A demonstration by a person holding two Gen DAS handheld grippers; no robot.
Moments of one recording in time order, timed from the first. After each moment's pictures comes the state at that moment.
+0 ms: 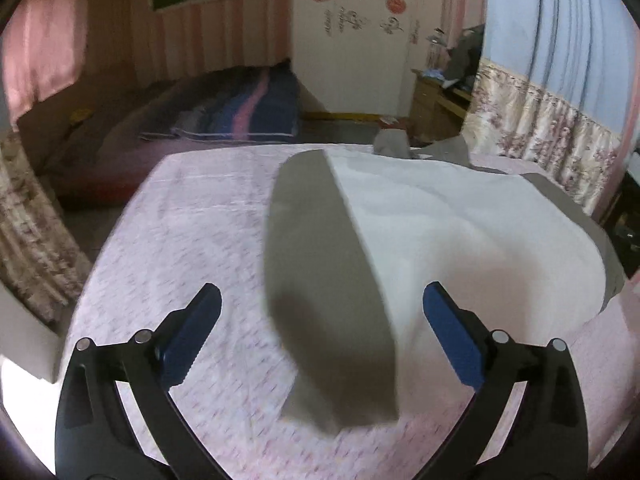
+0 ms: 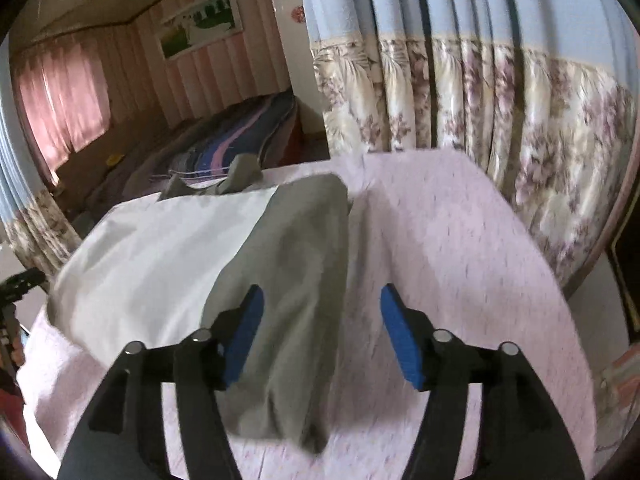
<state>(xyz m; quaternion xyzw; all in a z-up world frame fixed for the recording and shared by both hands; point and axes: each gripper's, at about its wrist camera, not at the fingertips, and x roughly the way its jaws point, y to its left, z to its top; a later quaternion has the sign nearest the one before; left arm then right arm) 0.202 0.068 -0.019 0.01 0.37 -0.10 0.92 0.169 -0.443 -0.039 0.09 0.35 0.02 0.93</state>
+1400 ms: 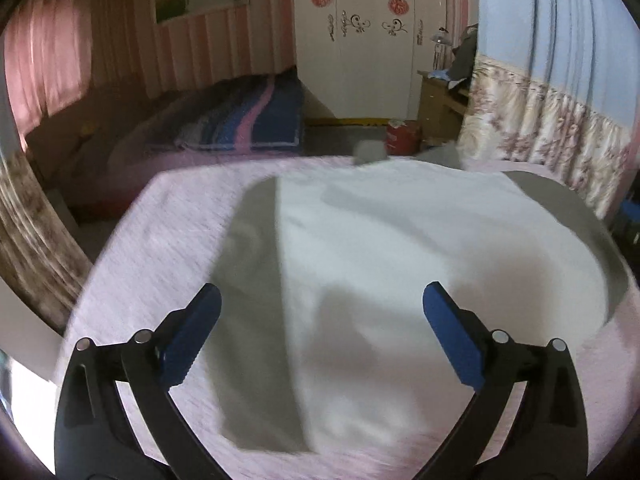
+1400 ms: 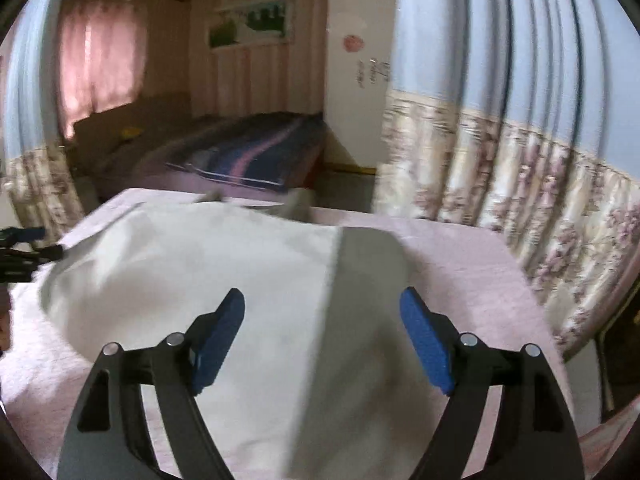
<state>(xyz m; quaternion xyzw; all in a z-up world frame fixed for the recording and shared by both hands) 0.192 -0.003 -0.009 0.03 0.35 -0.06 0.93 0.151 -0.322 -0.004 -0.02 0.27 0.05 0.96</state>
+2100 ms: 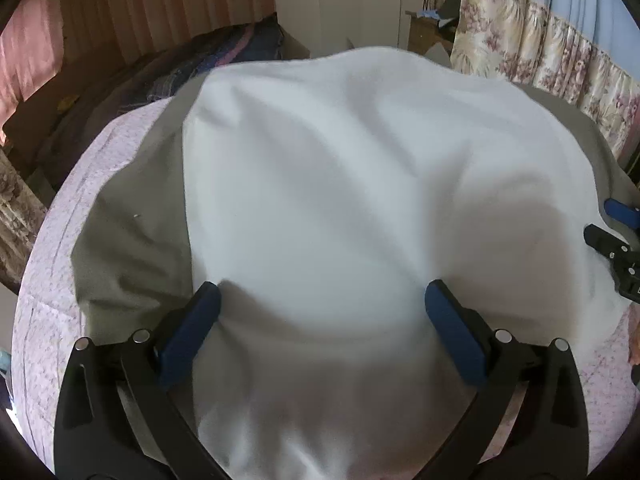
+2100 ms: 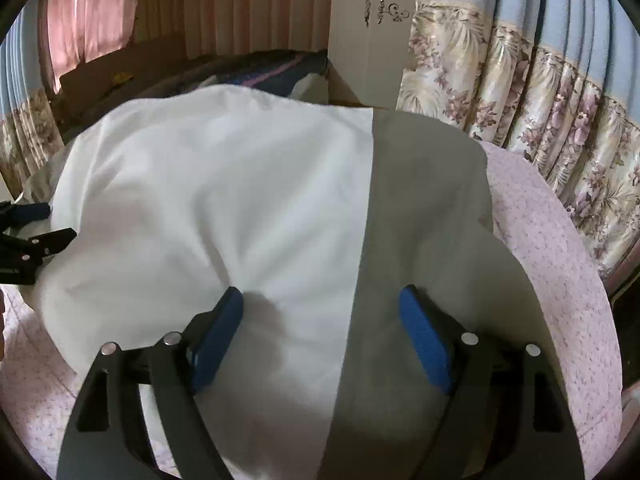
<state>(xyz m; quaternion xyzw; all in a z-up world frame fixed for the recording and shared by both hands) 0.222 -0.044 -0.102 0.06 0.44 -0.07 0.89 0.193 -0.318 -0.102 -0.03 0.39 0.03 0.92</state>
